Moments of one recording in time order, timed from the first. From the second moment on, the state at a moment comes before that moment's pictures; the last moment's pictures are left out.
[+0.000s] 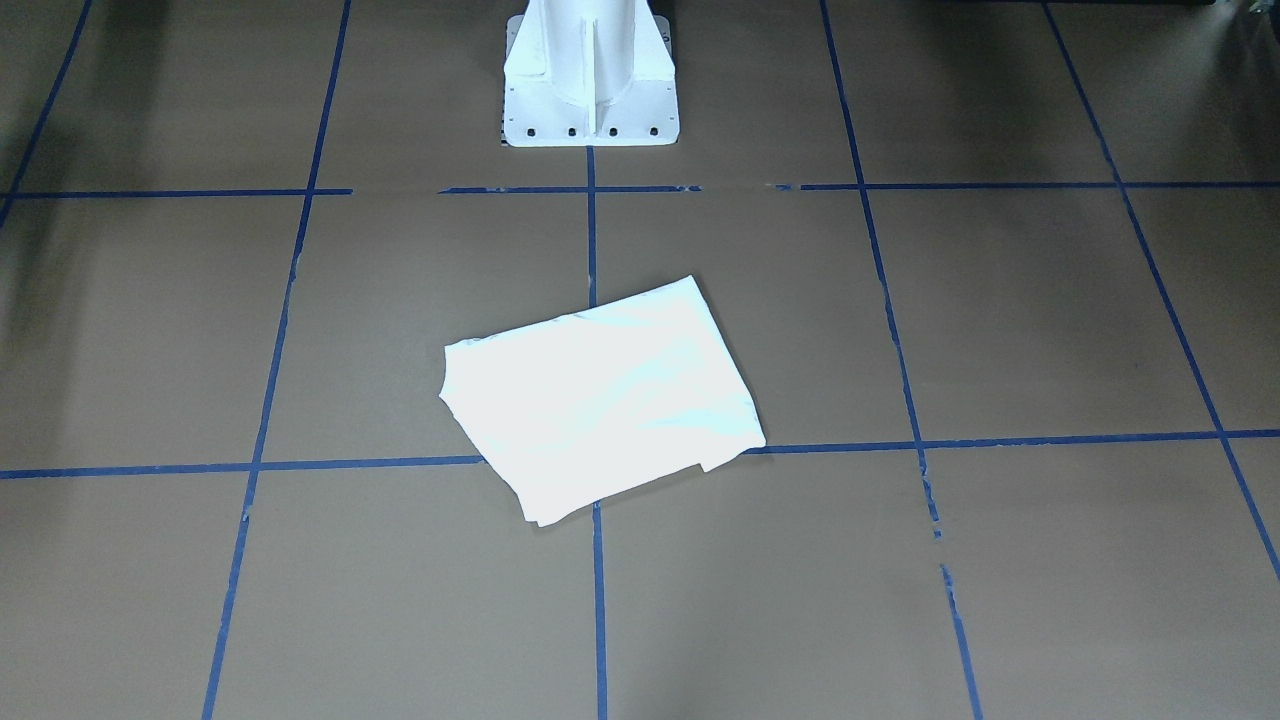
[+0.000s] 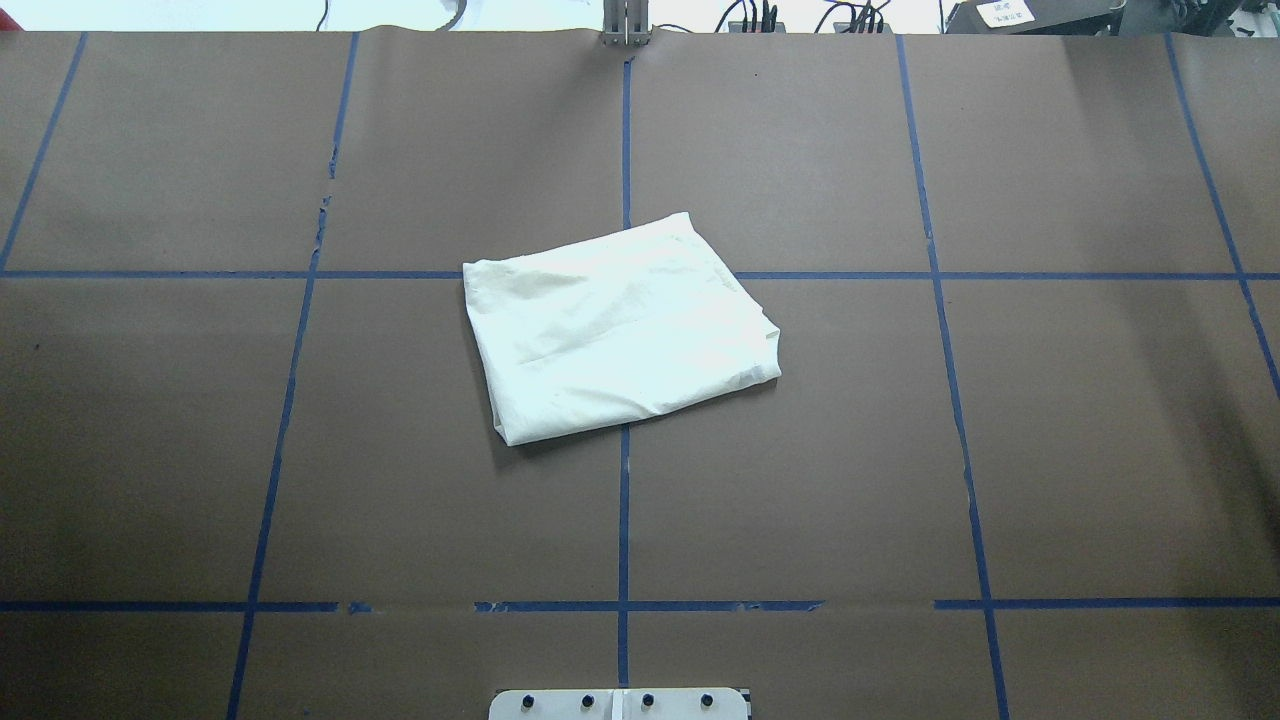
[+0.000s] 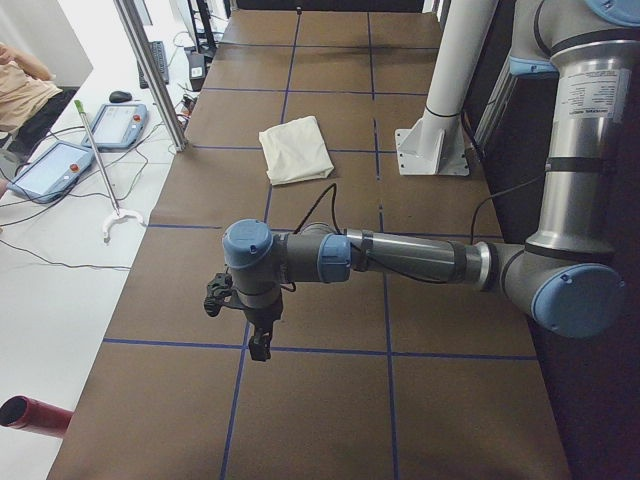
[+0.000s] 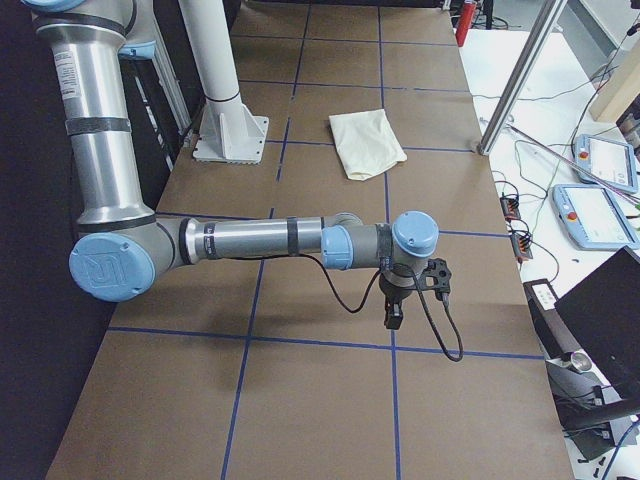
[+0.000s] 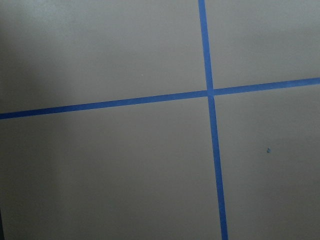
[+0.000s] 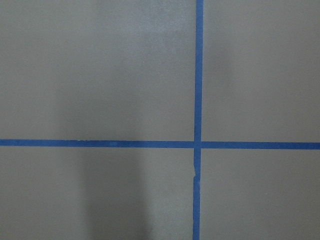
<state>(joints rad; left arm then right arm) -1.59 -1.60 -1.65 -1.46 -2.24 0.14 1.50 -1.45 1.53 -1.57 2.35 0.11</state>
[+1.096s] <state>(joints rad) -1.59 -1.58 -1.65 -1.44 -2.29 0.14 1.49 -1.45 1.53 -1.56 2.38 0.11</state>
